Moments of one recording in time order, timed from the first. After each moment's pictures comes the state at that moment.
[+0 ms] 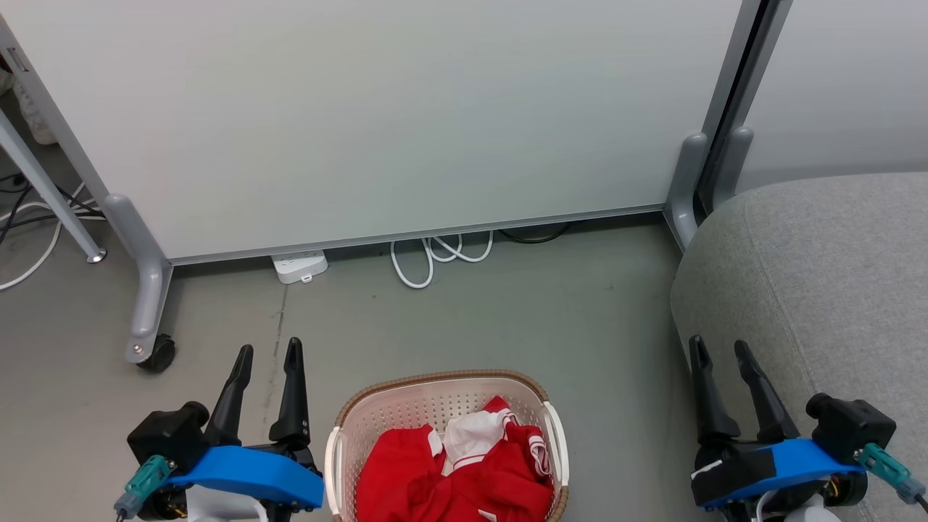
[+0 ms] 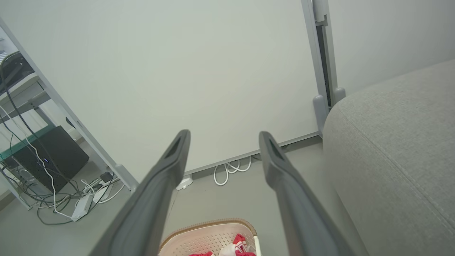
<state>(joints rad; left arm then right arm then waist) -0.16 0.04 -0.12 0.27 -0.43 -0.05 -0.18 -0.08 -0.08 0.05 0.24 0.41 0.13 -0.19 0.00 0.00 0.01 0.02</state>
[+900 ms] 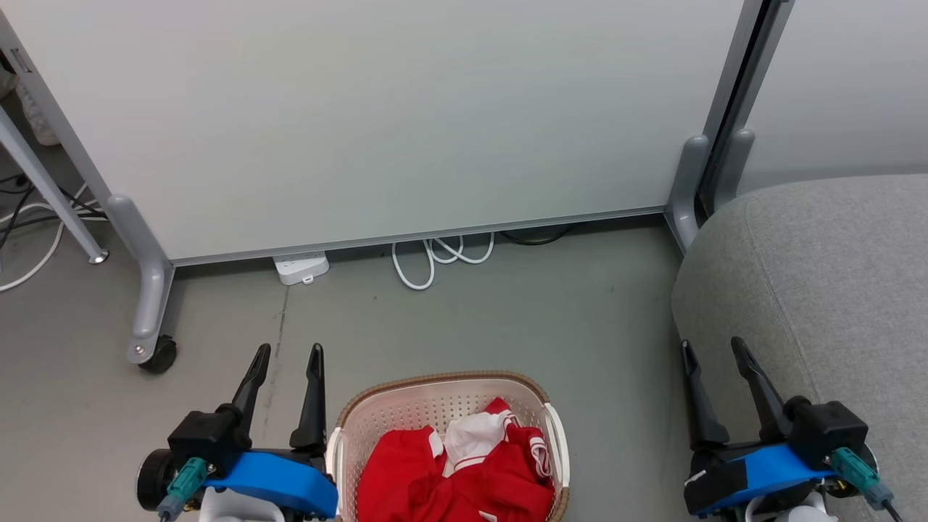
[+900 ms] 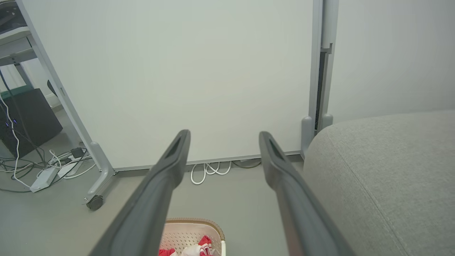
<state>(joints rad) -0.17 0.05 -0.15 0.32 -0.24 -0.05 -0.24 -0.09 -0.07 0.04 0.27 0.17 0.13 -0.24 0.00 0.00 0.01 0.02</state>
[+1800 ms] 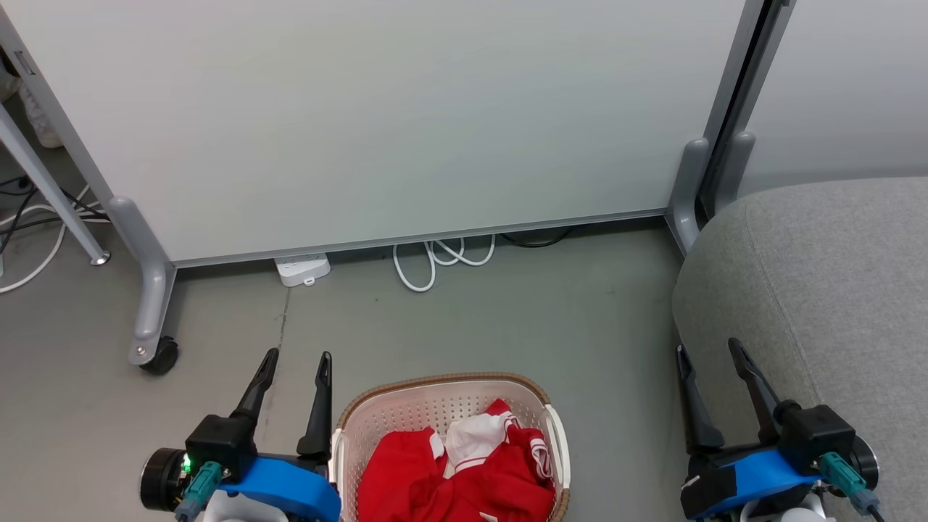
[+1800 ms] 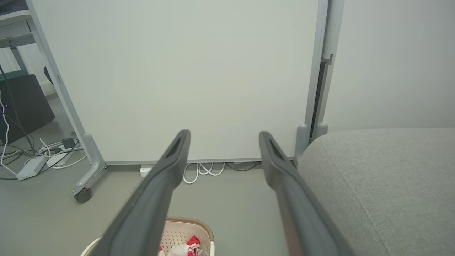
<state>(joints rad) -0.18 0.05 -0.16 0.36 -0.15 -0.05 -0.26 -0.09 -0.06 0.03 0.28 0.07 0.13 -0.26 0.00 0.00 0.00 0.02</state>
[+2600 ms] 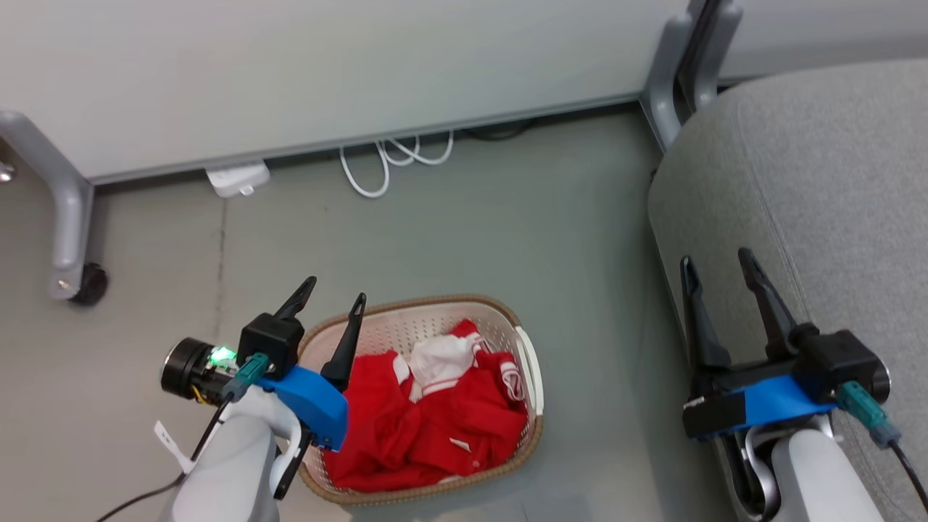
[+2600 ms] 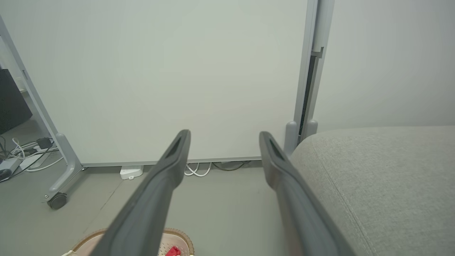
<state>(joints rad) -0.51 0.09 -0.28 0.69 -0.06 -0.12 -0.26 -0.24 -0.08 0.04 0.24 0.08 0.13 -0.26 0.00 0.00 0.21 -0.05</state>
